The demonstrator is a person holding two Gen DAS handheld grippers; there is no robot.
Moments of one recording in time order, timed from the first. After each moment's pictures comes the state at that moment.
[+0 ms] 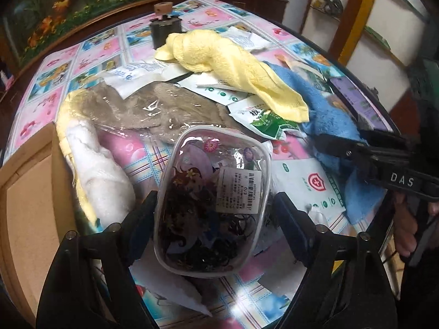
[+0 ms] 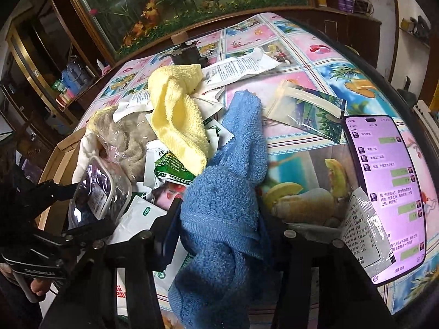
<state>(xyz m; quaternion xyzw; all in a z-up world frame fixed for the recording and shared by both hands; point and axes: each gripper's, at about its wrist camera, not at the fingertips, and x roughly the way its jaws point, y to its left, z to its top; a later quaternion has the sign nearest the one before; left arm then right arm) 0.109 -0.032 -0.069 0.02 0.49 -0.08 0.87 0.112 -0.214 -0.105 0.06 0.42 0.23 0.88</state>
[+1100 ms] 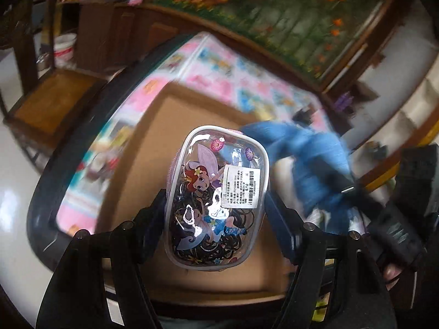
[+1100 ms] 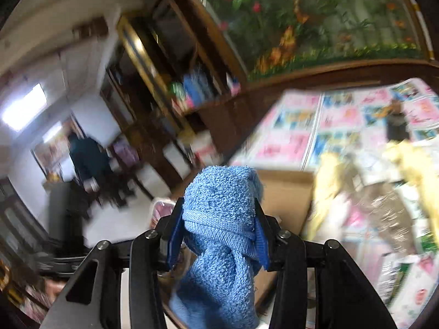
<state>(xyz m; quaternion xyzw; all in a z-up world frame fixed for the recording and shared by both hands) -0.064 0.195 -0.021 -0.28 0.38 0.10 0.88 0.033 0.026 -0.007 0.05 0.31 0.50 0.81</state>
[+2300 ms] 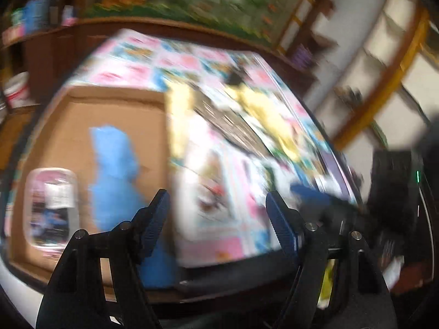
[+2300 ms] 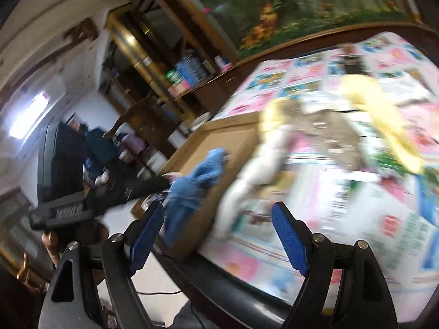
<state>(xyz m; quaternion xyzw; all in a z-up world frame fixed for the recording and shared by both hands) -0.015 0.044 -0.003 -0.17 0.42 -0.03 0.89 0.036 -0.128 -0.067 0.11 0.35 0.50 0.78</state>
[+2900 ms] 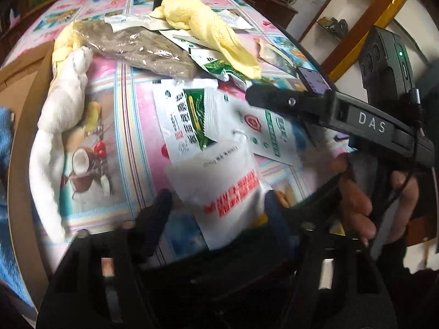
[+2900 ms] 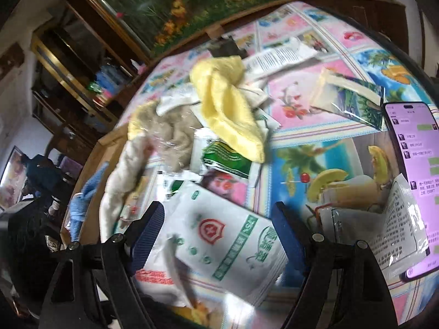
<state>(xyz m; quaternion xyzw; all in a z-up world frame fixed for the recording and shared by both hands) 0.053 -0.064 -0.074 -0.10 0.53 -0.09 0.84 0.112 -0.206 -0.107 0.12 0.44 0.34 0.82</state>
